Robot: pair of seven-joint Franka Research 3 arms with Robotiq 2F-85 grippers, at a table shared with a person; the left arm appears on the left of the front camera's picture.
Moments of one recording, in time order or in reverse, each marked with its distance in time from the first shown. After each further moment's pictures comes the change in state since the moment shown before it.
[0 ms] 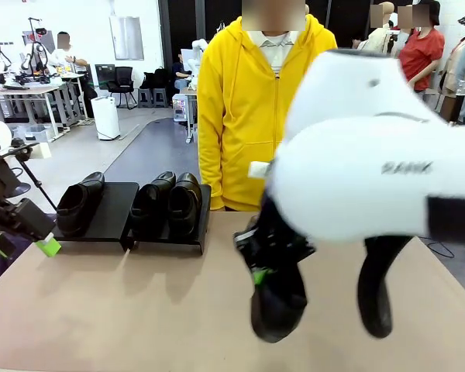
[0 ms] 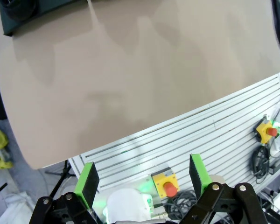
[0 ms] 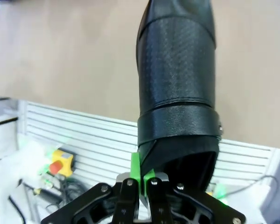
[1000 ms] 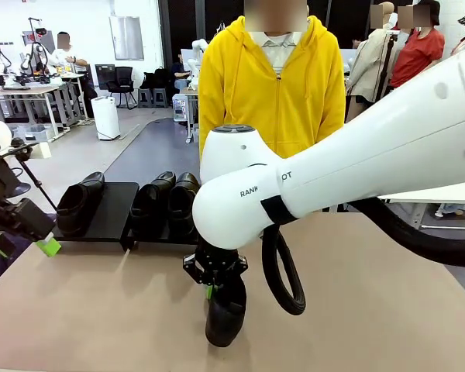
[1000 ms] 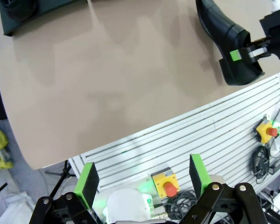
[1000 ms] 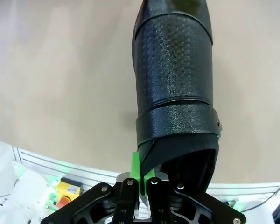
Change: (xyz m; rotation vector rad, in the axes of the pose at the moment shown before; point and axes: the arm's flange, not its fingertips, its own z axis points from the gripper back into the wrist) left arm 0.000 0.000 0.000 0.000 0.000 0.000; right arm 0.100 0.055 -0.147 -0.062 0.164 -0.063
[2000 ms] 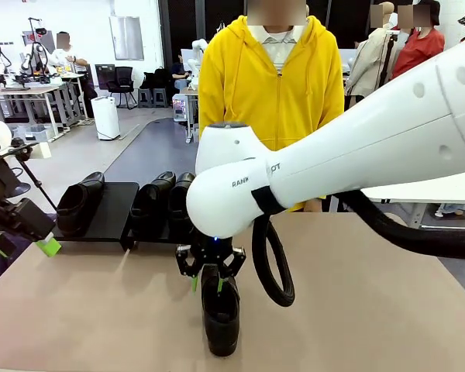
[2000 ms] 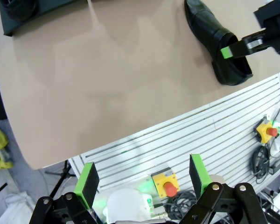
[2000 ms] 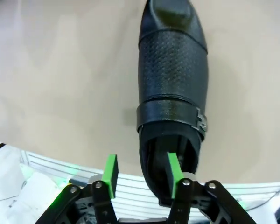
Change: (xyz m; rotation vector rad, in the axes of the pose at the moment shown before) left arm 0.000 0.000 0.000 0.000 0.000 0.000; right arm 0.011 0.007 0.019 0.020 -0.014 -0.012
